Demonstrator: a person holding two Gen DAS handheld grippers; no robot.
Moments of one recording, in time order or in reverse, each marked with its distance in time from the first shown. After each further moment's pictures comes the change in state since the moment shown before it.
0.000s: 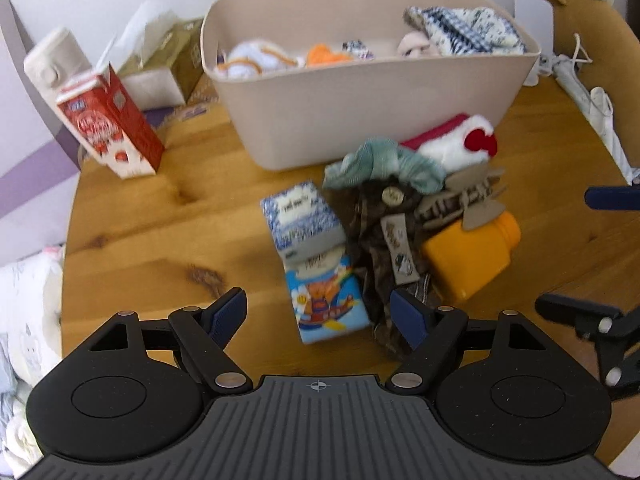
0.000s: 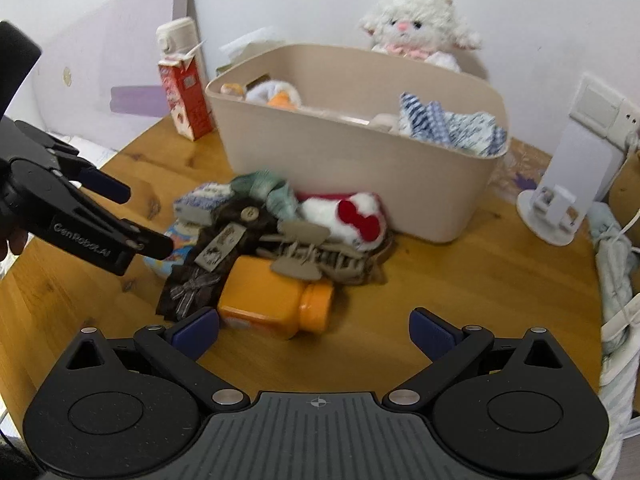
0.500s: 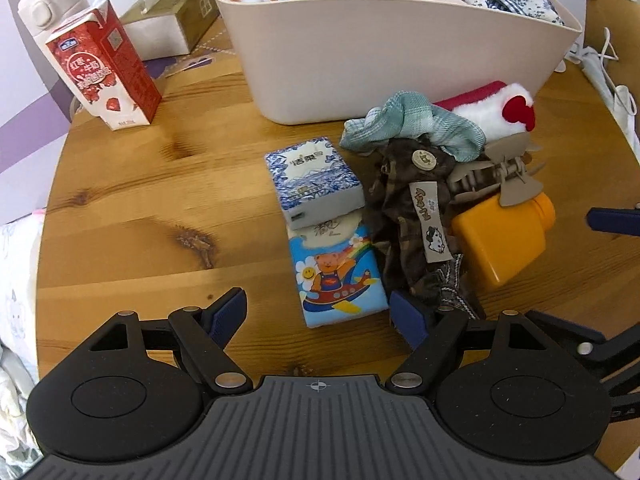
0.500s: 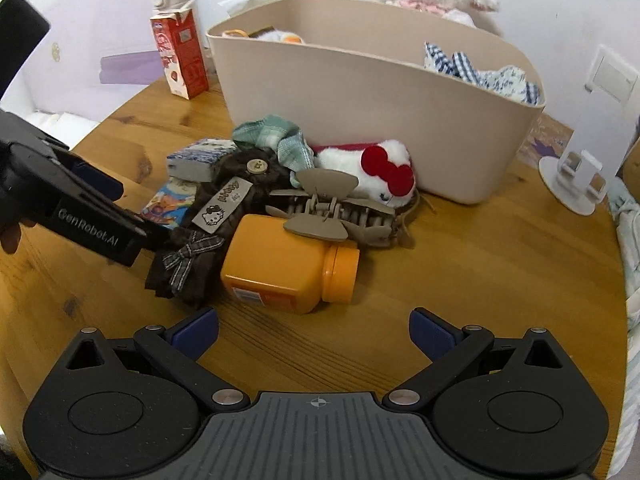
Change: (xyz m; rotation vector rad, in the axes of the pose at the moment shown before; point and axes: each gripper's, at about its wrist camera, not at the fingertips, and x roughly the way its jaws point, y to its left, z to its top) left arm 0.034 0.010 -0.009 -0.068 0.071 -0.018; right arm 0.039 0.013 -0.008 0.028 0.087 -0.021
